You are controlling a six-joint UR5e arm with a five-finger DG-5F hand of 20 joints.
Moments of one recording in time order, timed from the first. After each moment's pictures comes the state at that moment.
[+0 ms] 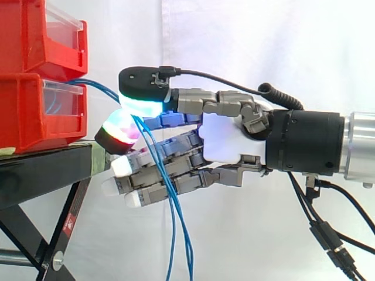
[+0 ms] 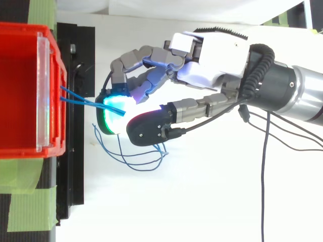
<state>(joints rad) 0.13 -2.06 -1.75 -2.39 -1.27 -0.12</state>
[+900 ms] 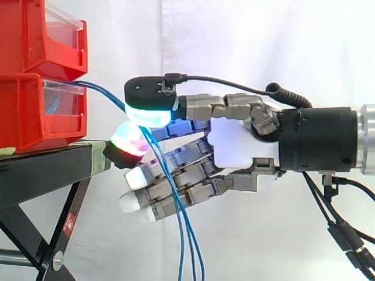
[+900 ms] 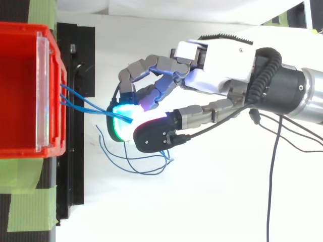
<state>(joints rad) 0.14 -2.03 -1.74 -2.52 -1.28 -0.08</state>
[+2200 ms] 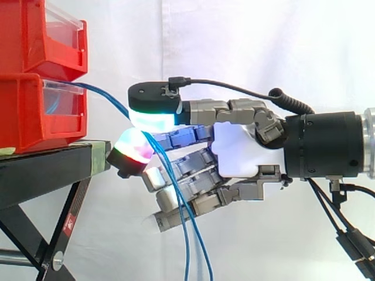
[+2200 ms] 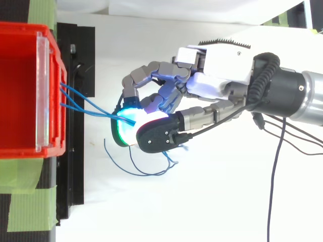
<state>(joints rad) 0.14 -2.03 -1.74 -2.57 -1.28 0.02</state>
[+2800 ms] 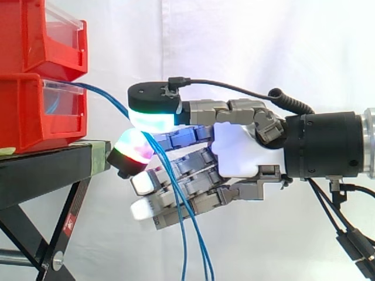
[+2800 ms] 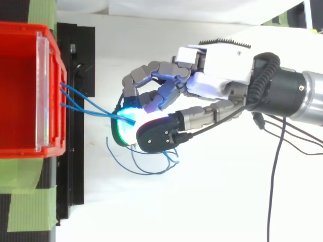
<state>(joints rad) 0.14 -2.03 -1.74 -2.57 -1.28 0.02</state>
